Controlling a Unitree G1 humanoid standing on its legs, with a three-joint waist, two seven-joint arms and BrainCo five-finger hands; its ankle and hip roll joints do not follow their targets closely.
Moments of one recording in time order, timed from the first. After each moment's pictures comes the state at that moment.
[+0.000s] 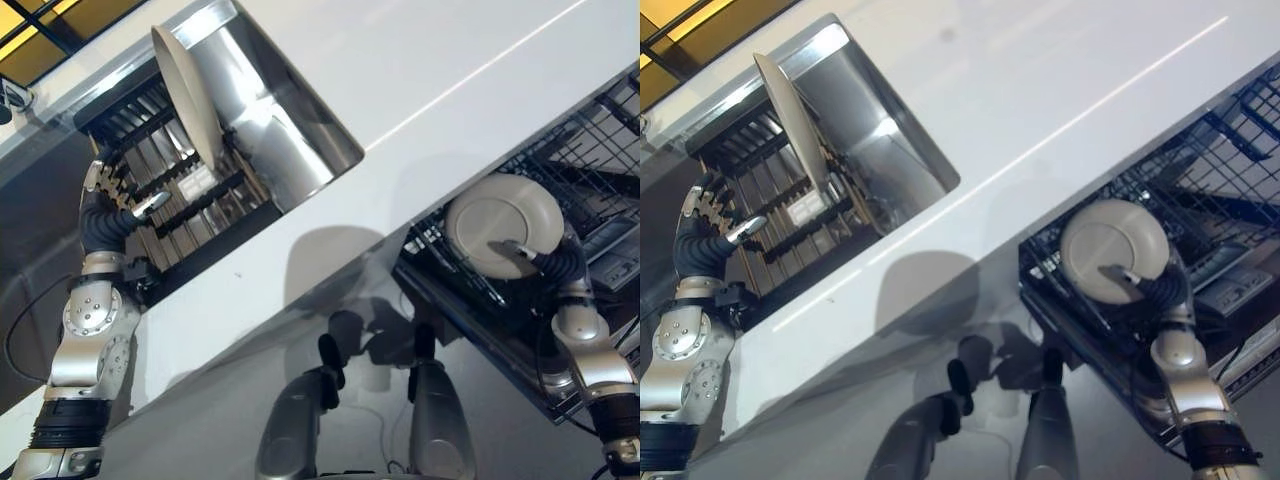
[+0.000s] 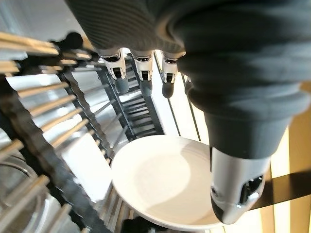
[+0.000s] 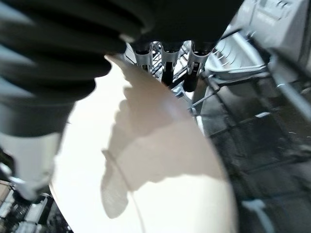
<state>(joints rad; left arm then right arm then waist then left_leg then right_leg) -0.15 0.63 0.13 -0.02 -0.57 -0.17 0.23 -0.14 -0.67 -0.04 0.29 0.09 -0.02 -0.31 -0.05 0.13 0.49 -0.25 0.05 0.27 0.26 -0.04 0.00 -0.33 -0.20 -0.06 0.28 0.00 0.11</state>
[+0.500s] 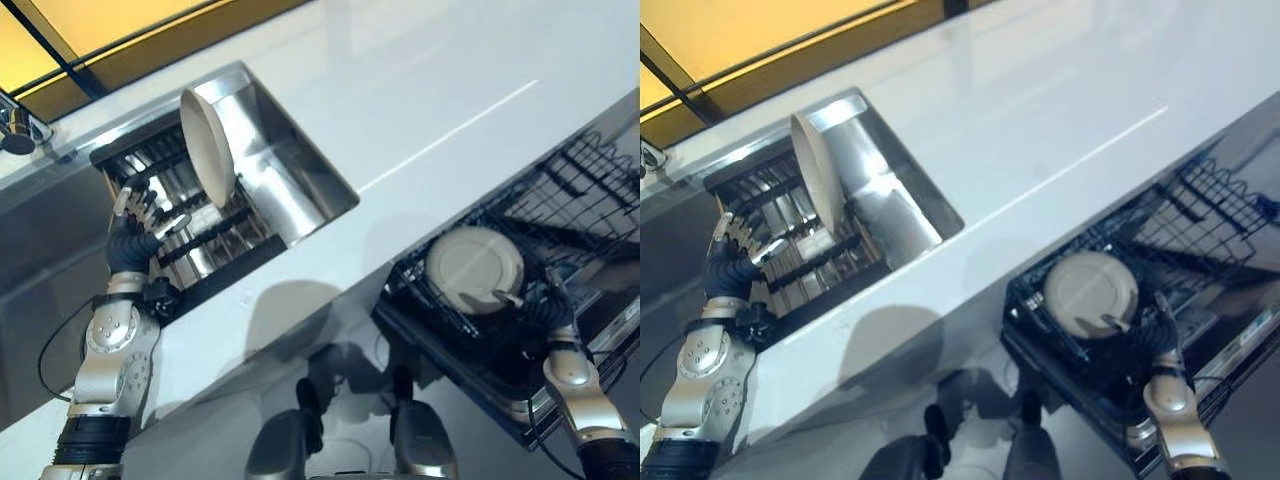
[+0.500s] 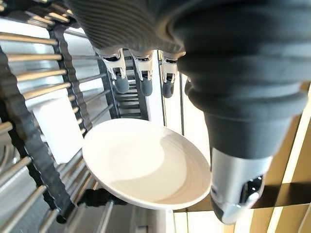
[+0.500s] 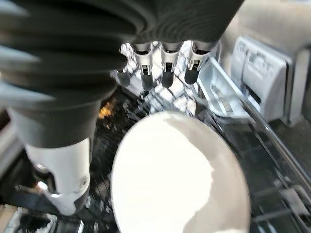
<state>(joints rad) -0.04 0.52 0.12 -0.03 -0.57 -0.16 0.15 0.07 -0.52 -0.12 0.28 0.09 -0.06 -0.28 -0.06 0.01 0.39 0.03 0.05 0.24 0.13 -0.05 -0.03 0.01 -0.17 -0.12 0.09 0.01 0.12</state>
